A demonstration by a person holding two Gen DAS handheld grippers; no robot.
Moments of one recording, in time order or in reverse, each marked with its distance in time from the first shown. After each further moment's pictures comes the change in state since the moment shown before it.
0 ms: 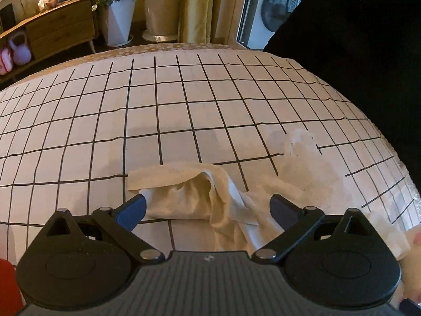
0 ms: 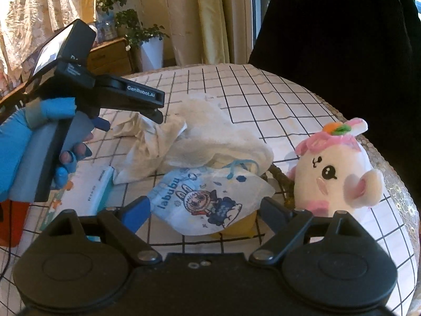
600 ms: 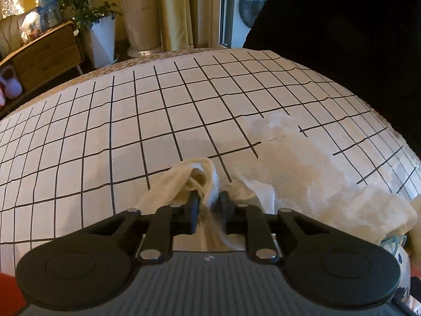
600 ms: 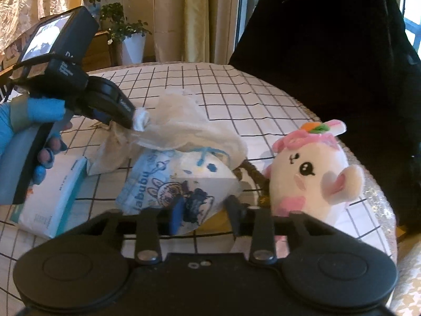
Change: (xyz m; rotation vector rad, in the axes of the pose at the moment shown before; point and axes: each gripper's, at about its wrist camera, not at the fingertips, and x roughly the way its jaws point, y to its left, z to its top) left arm -0.004 -0.021 -0.010 0.143 -0.034 0.008; right arm -0.003 0.001 -0.009 -0.048 -0.027 -0.132
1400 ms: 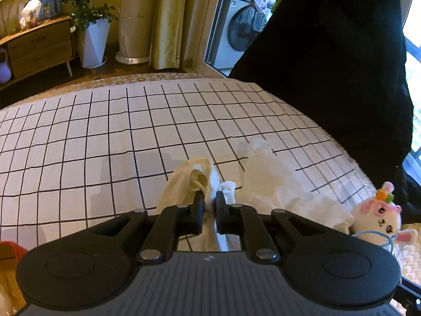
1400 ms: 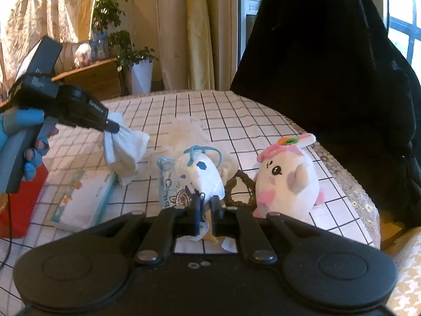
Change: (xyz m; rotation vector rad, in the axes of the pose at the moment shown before) left arm -0.086 0.050 -0.004 -0.086 -0.061 -0.167; right arm -0.076 -0.015 -0.009 0.047 -0.118 0.058
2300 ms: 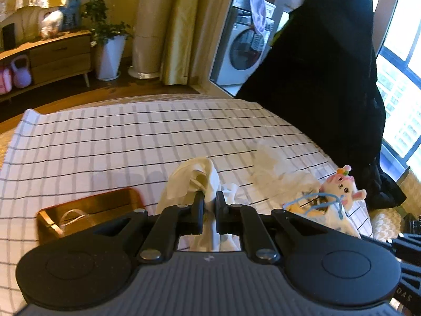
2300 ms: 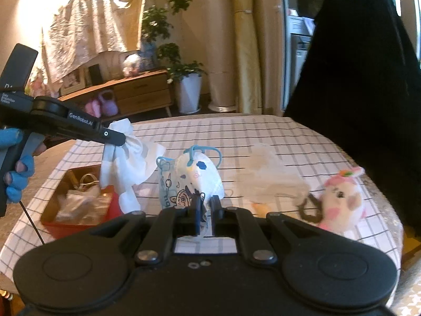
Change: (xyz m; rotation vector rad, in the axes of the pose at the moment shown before) left arm -0.196 0.077 -0.048 -0.013 -0.063 -0.011; right arm -0.070 0.107 0.024 -0.074 -0.029 0.190
